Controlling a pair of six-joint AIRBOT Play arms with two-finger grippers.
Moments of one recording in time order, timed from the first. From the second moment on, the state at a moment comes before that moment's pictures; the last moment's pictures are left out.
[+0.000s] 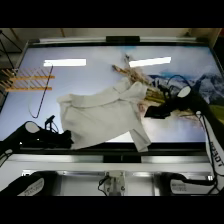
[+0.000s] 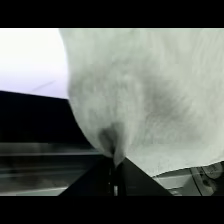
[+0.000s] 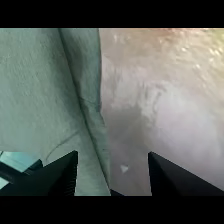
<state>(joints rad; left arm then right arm) -0.01 -1.08 0.45 1.01 -1.02 -1.61 -0.03 -1.50 1.08 -1.05 1.22 1.20</state>
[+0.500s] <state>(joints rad) -0.01 -1.05 0.50 1.01 -1.05 -1.61 0.06 -1.60 1.07 -0.99 1.11 1.19</state>
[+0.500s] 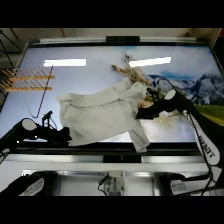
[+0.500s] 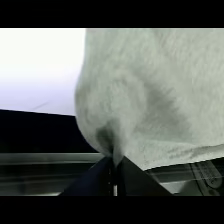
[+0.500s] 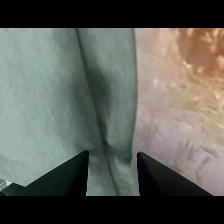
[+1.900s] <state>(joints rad) 0.18 -0.69 1.89 1.22 -1.09 -1.59 -0.36 -0.61 1.64 -1.05 0.76 1.10</state>
